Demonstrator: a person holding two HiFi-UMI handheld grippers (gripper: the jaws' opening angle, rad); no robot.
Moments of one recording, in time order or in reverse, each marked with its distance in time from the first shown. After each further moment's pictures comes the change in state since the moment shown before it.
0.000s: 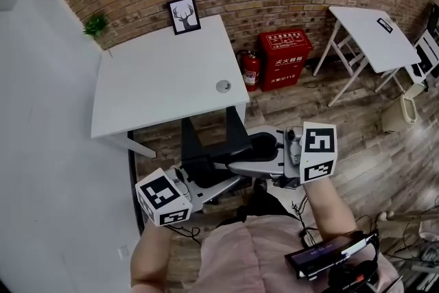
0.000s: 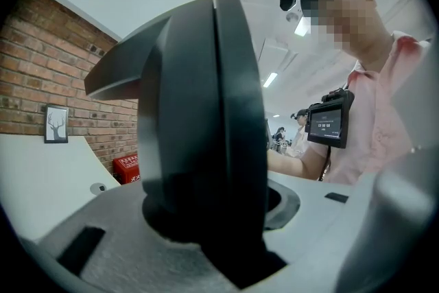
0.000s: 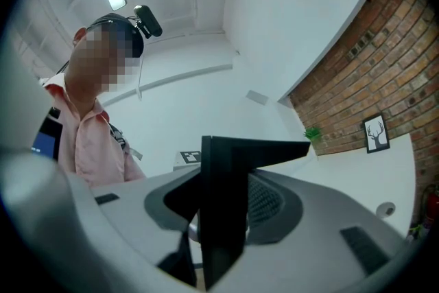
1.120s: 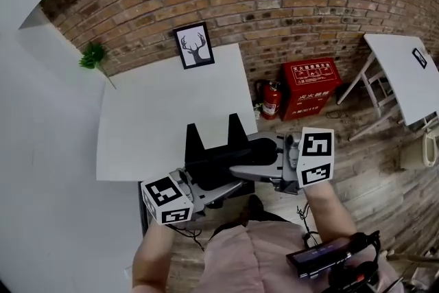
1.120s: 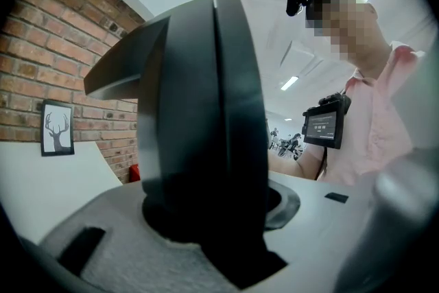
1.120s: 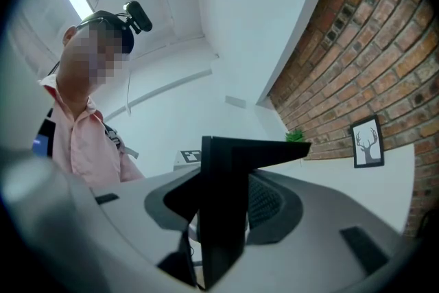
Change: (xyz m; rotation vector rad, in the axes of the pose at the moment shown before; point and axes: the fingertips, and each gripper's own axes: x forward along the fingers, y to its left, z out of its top) left arm 0.078 0.247 0.057 -0.093 0.020 0.061; right arm -0.007 -0.261 0.062 0.084 0.017 0.068
